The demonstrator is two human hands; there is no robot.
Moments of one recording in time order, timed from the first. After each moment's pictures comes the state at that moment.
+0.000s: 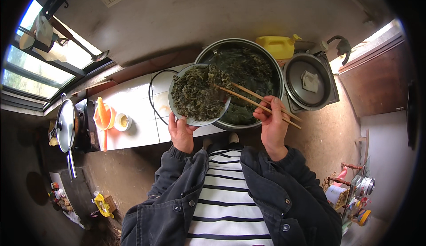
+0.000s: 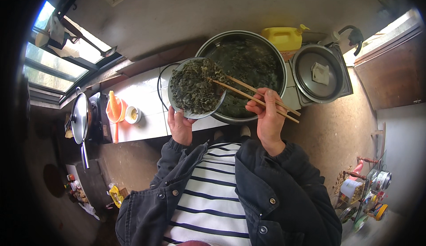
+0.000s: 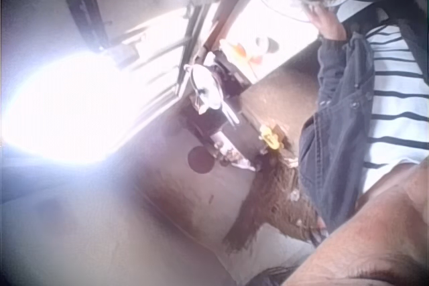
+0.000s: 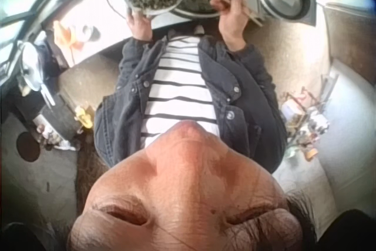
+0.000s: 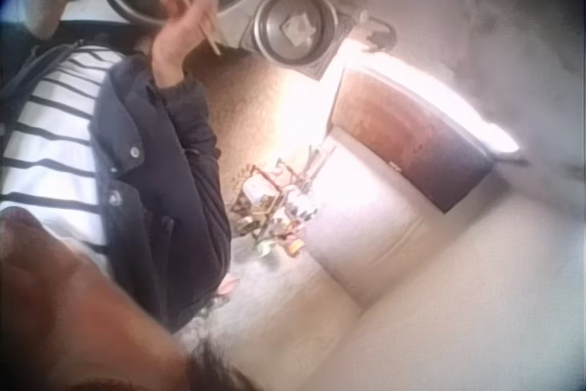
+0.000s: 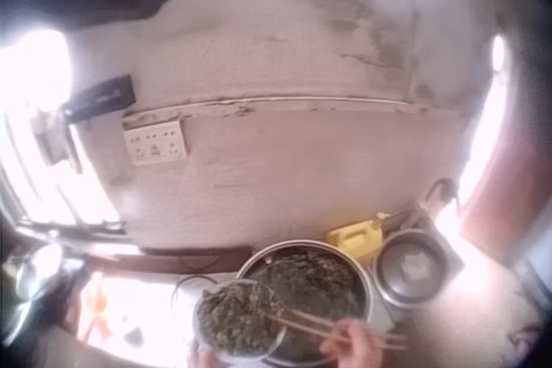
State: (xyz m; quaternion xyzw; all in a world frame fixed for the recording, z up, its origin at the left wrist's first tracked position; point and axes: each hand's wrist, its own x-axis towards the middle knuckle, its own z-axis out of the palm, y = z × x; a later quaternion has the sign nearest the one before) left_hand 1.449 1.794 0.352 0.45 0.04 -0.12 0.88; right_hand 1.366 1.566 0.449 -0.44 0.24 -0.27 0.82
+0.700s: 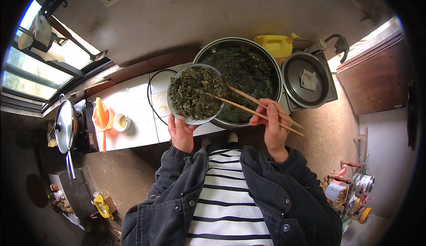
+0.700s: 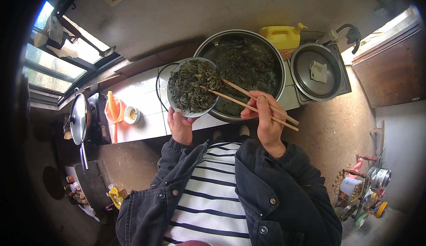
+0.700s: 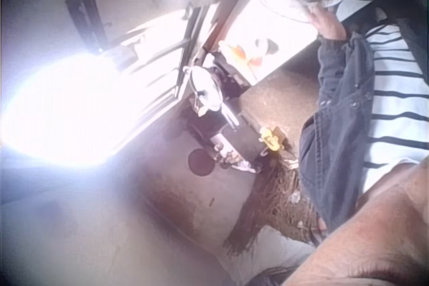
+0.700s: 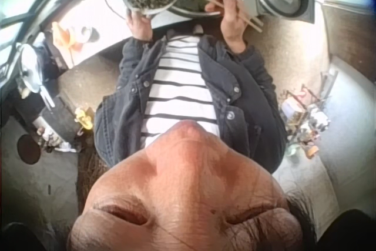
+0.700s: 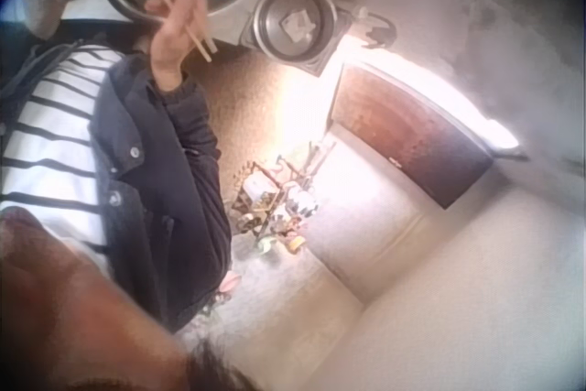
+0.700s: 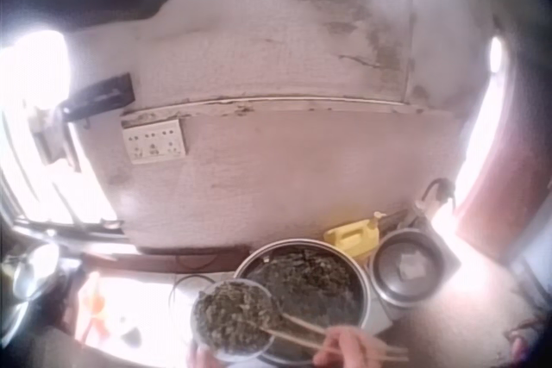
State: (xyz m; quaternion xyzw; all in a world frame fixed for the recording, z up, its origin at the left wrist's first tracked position) left_hand 1.446 1.793 0.349 0.41 0.06 -0.12 0.90; right_hand 1.347 1.572 0.465 -0.63 0.17 -0.23 0.72
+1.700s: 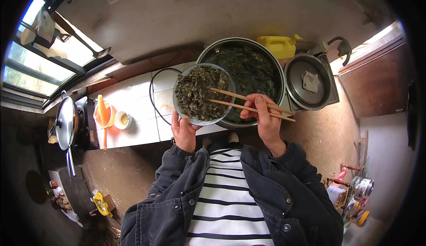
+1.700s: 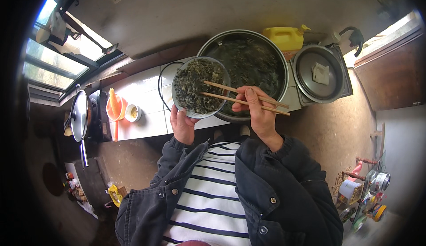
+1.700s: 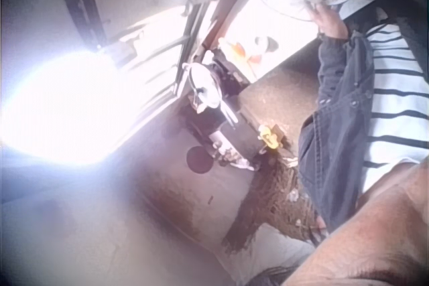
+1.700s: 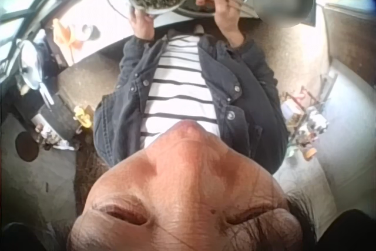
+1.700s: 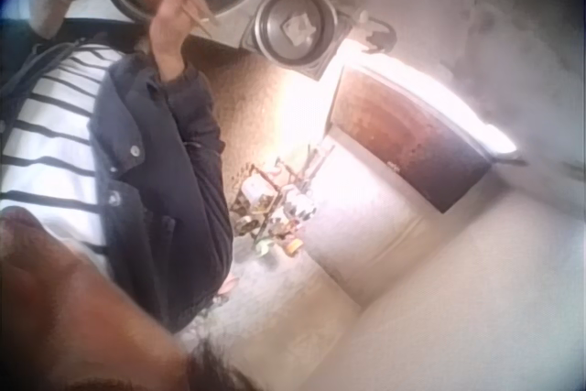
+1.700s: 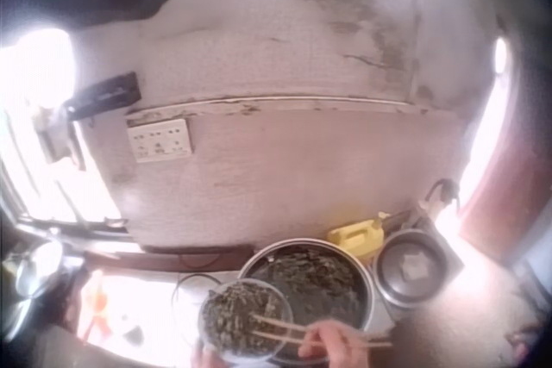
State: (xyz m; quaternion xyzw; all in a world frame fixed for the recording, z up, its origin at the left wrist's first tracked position) left_hand 1.446 1.796 0.349 0.44 0.03 -0.13 0.89; right_hand 1.380 1.579 0.457 -0.58 0.14 -0.17 0.78
